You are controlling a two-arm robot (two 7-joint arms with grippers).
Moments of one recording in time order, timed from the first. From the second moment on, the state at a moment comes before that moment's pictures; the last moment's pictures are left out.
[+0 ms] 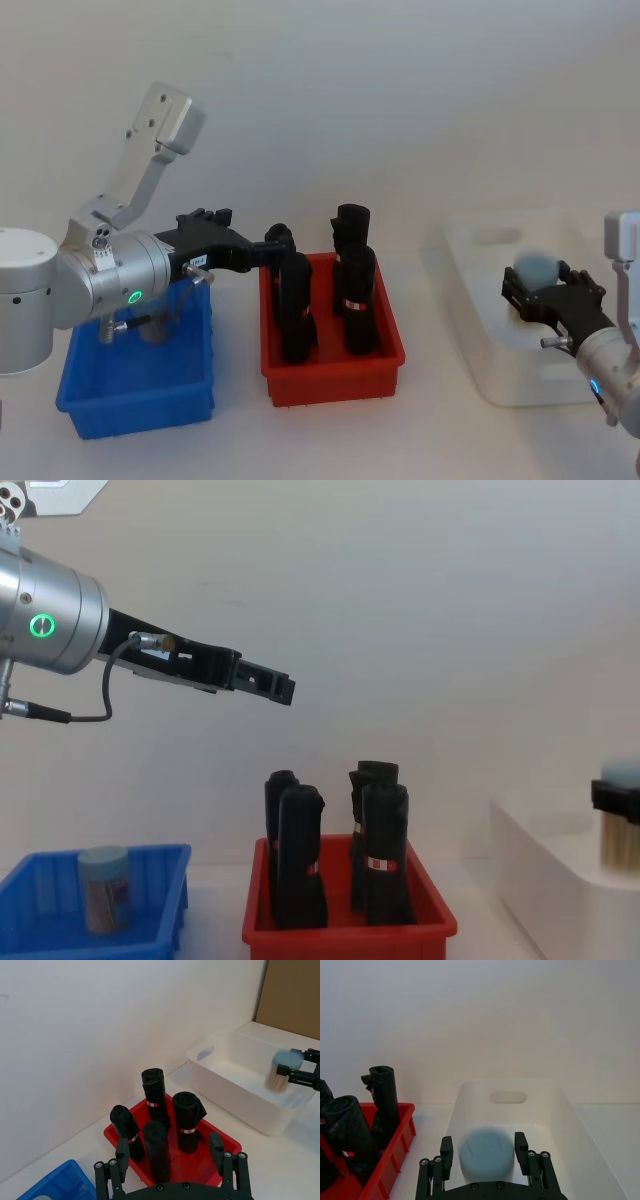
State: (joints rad) left arm -0.50 0.37 0.28 -1.63 -0.31 0.74 -0.41; right arm 0.22 0.25 -0.21 -1.46 0.30 0.19 -0.06
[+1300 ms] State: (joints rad) left arm -0.48 0.37 0.29 -1.63 -0.30 0.68 -0.38; right arm 0.22 0.25 -0.20 -1.42 0.31 0.12 0.02
